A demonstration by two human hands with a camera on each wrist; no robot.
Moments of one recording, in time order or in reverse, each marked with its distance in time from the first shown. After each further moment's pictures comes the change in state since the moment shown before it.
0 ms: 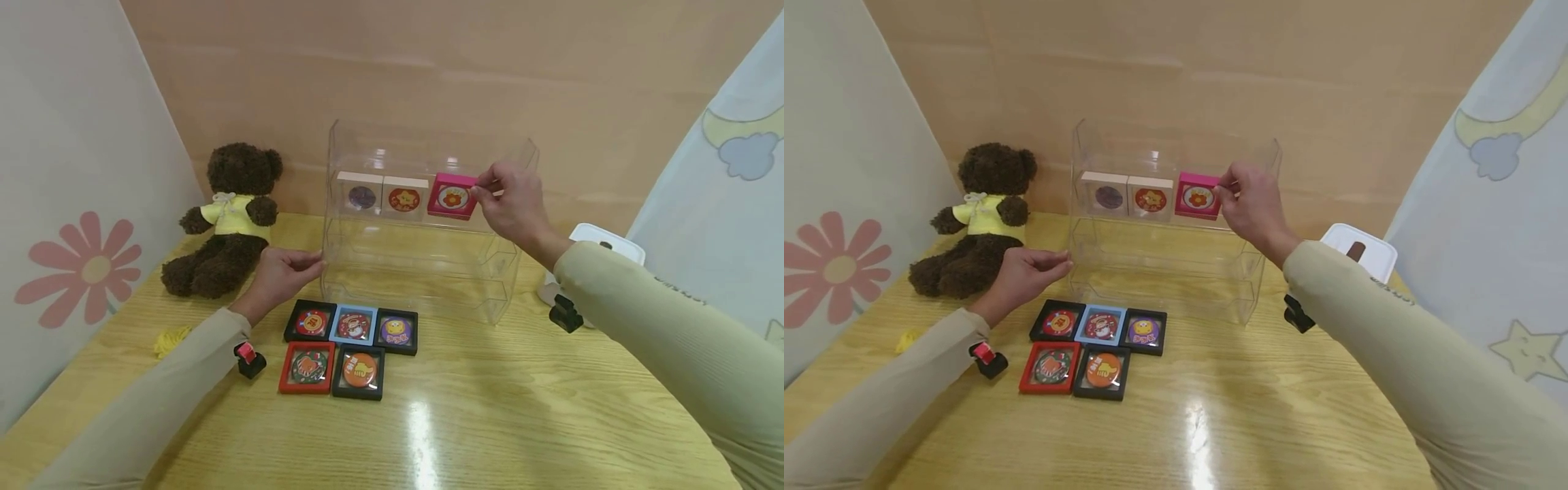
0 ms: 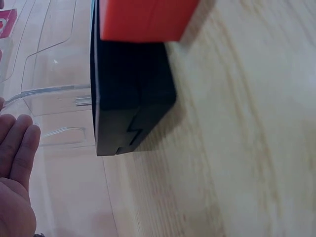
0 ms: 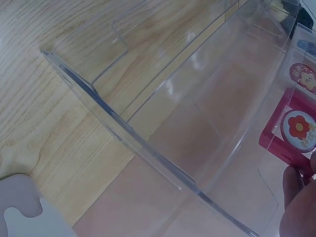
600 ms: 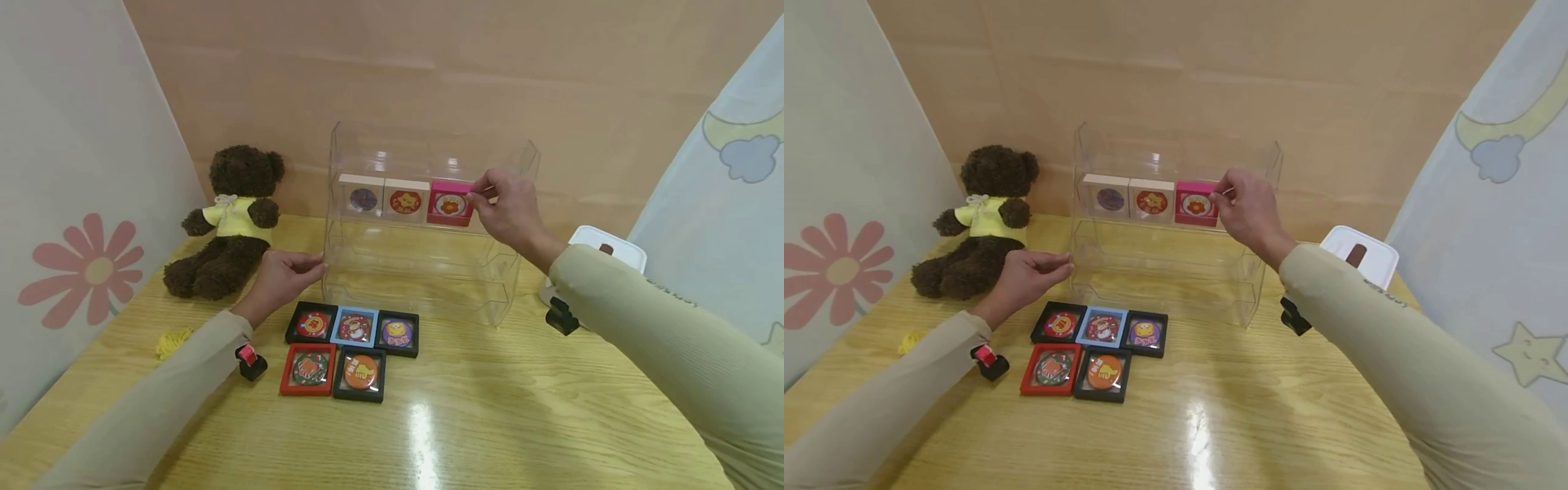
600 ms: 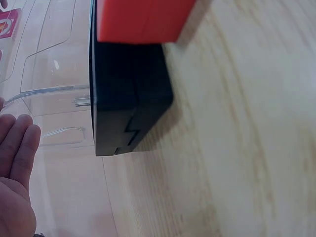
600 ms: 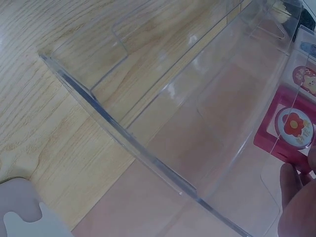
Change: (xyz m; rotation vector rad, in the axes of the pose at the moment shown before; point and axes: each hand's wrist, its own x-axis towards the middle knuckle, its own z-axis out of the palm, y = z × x) left_hand 0.001 -0.014 0.000 -0.001 -0.019 -0.037; right_hand 0.000 0.001 0.006 -0.031 -0.073 0.039
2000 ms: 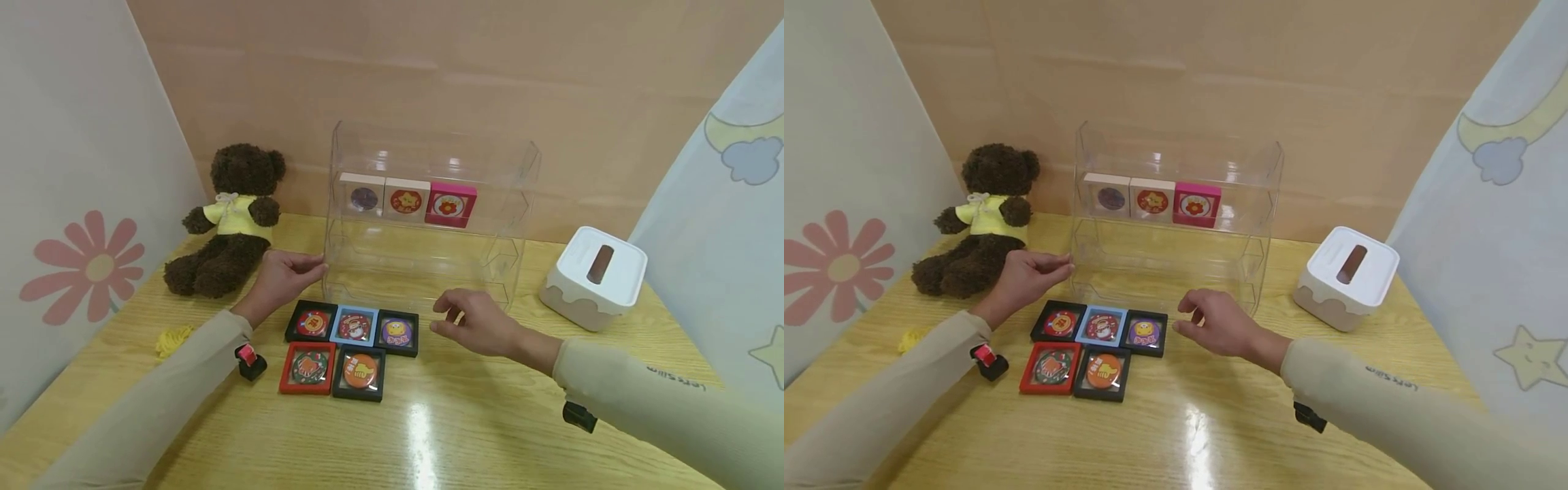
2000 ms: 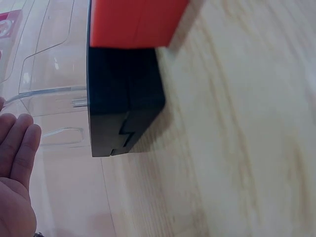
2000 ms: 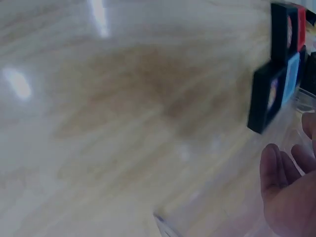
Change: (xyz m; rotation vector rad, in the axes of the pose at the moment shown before) left_hand -0.005 0.014 -0.001 0.002 -0.013 -0.003; right_hand -0.124 -0.004 0.050 0.216 -0.477 -0.170
